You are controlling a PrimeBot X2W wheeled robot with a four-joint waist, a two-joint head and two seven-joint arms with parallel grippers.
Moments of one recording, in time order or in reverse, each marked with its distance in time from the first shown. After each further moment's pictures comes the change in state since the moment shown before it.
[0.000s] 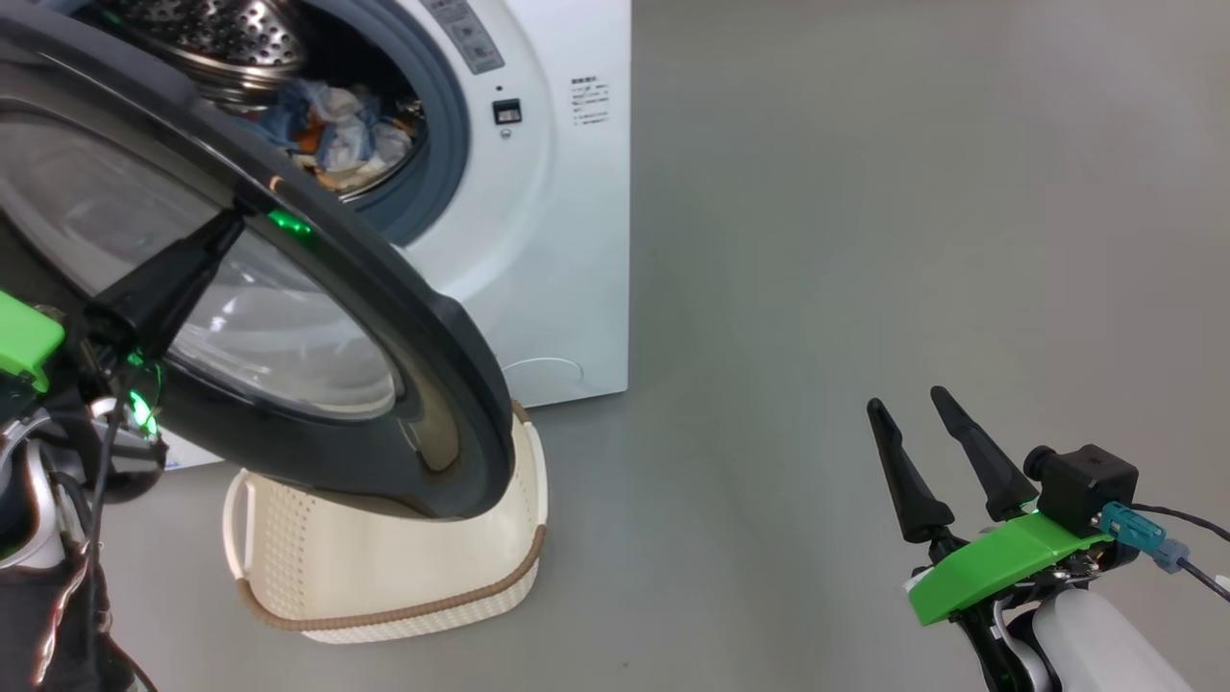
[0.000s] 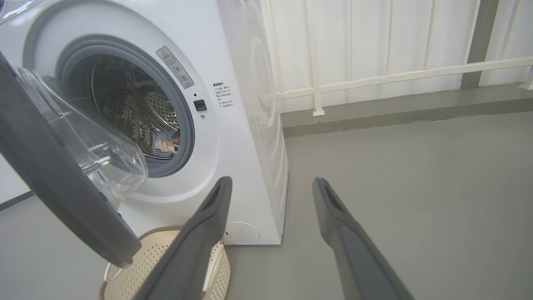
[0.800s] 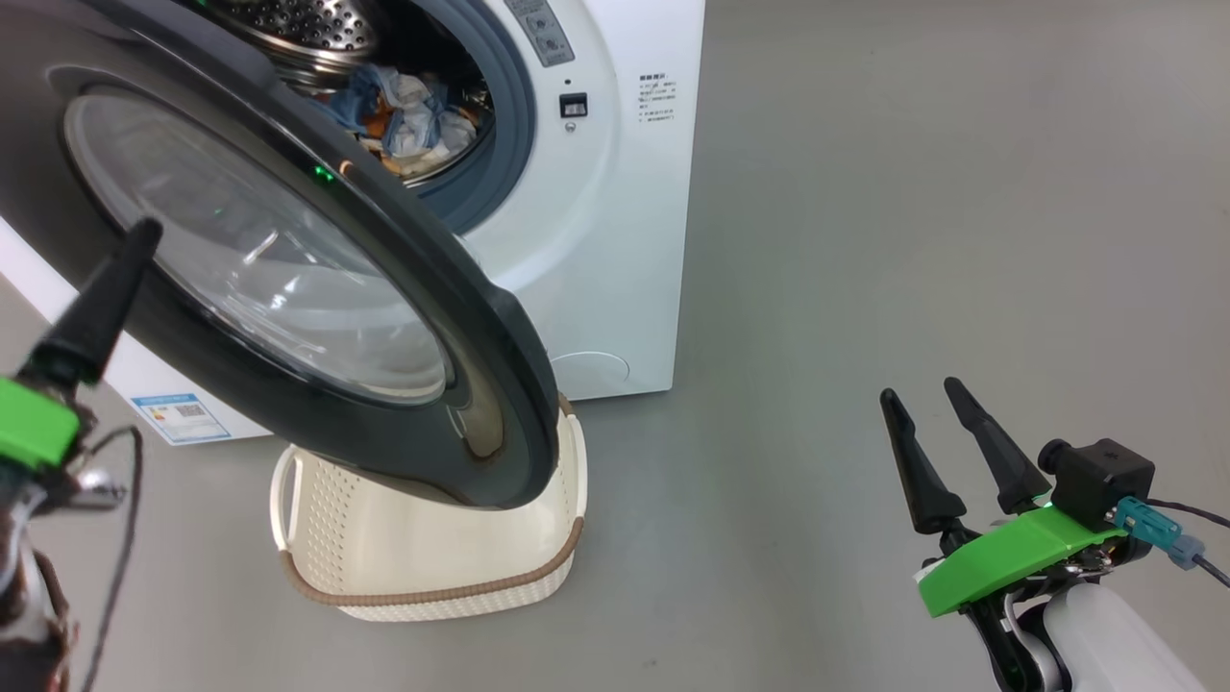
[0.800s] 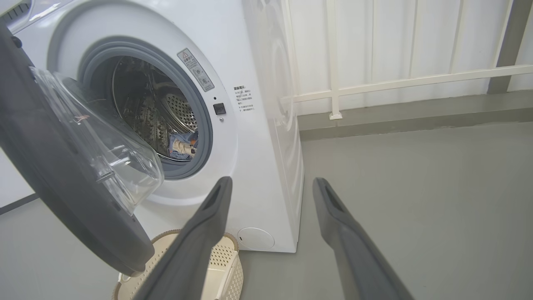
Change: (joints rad) left arm 0.133 0.104 -0.042 -0.078 0.250 -0.284 -0.223; right arm 0.000 -0.004 -0.022 -0.011 0.000 0.000 0.000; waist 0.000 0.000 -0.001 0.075
